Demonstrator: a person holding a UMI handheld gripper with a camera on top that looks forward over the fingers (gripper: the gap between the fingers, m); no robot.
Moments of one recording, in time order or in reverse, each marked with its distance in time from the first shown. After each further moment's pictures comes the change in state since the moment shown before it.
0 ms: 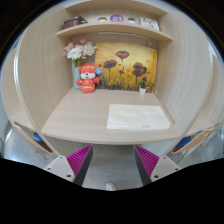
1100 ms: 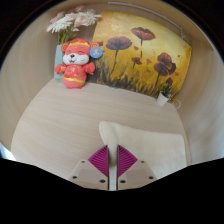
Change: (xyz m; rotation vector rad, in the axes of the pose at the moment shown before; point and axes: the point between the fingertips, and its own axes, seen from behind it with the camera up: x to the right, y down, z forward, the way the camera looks) arm 0.009 -0.092 0.264 -0.143 0.042 -0.155
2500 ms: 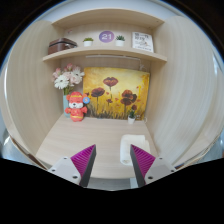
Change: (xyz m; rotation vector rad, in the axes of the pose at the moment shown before) arm 0.093 -0.015 -0.265 0.299 -0.009 0.147
